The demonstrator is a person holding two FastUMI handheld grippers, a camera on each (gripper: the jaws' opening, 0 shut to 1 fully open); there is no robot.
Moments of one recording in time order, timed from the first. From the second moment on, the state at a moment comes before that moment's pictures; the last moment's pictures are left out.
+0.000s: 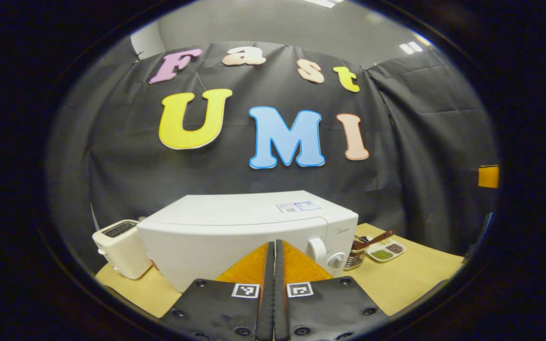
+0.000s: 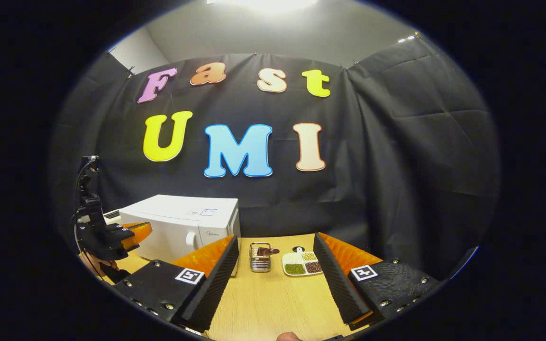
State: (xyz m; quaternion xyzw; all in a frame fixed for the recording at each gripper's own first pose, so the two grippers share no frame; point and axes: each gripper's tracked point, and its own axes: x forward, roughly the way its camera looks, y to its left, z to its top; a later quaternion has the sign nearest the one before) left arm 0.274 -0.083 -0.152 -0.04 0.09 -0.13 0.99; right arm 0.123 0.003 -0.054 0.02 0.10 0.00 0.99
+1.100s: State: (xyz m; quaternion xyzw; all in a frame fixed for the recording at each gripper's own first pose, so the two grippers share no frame) left arm 0.059 -0.025 -0.018 -0.01 0.04 -0.03 1.00; right arm 0.055 -0.011 -0.005 0.05 0.03 0.08 1.00
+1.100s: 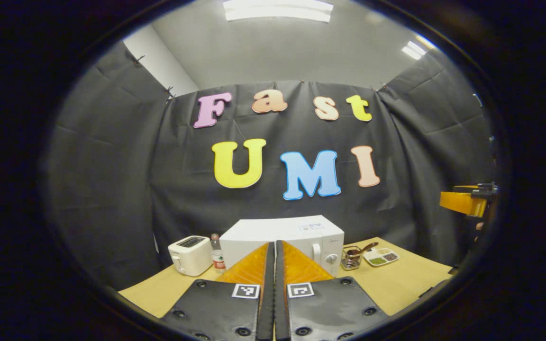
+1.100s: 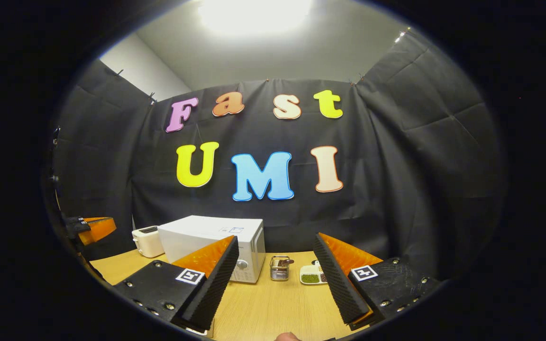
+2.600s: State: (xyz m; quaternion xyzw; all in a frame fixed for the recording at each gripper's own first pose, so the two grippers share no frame) left arm 0.002 0.031 -0.002 -0.01 0.02 -0.01 1.00; right arm 0.007 0.037 0.015 0.04 0.01 0.07 1.00
